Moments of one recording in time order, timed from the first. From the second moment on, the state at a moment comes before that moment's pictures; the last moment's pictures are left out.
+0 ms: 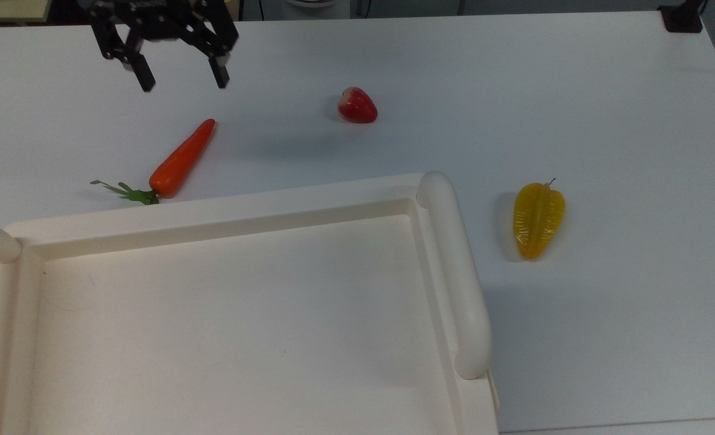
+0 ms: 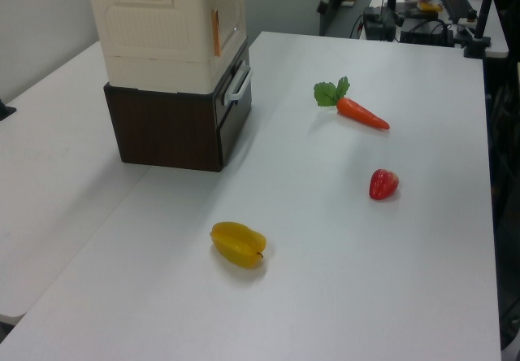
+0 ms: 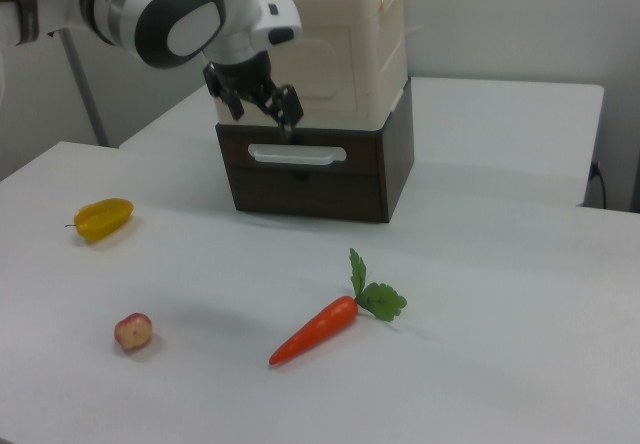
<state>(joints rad) -0.05 0.16 -0.10 -1.50 0.26 2.01 -0.17</state>
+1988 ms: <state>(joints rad) 0.24 0.45 -0.09 -1.32 0.13 2.56 0.02</state>
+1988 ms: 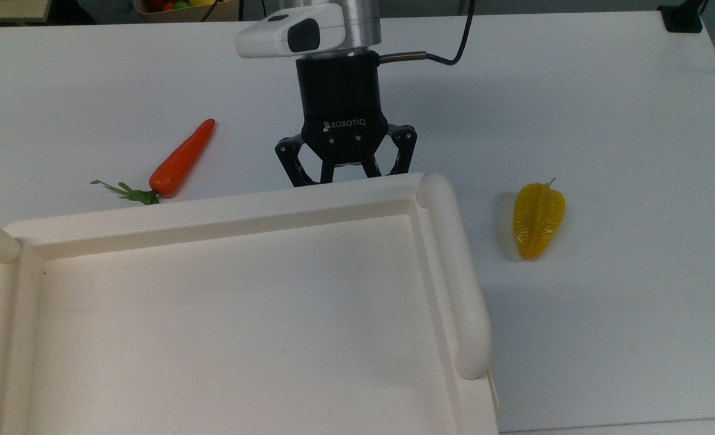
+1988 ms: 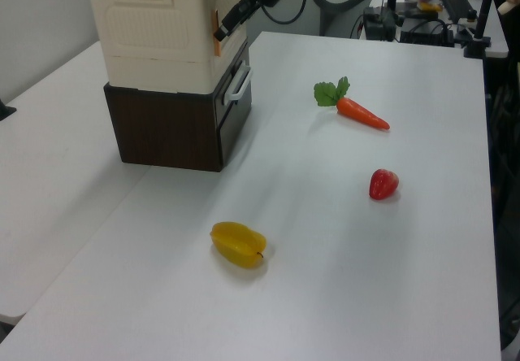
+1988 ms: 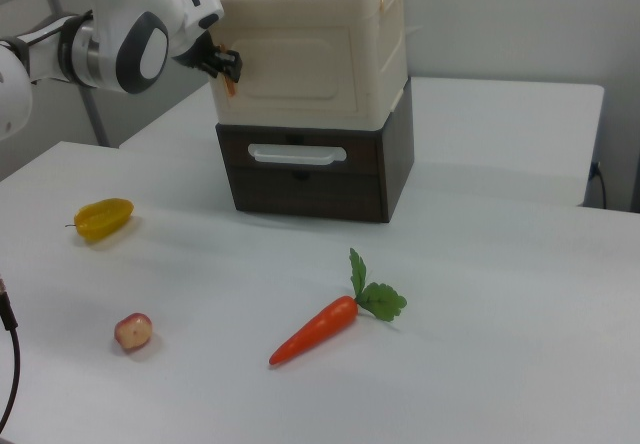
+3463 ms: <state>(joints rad) 0.25 0.45 -0.09 -1.31 0.09 2.57 0.02</state>
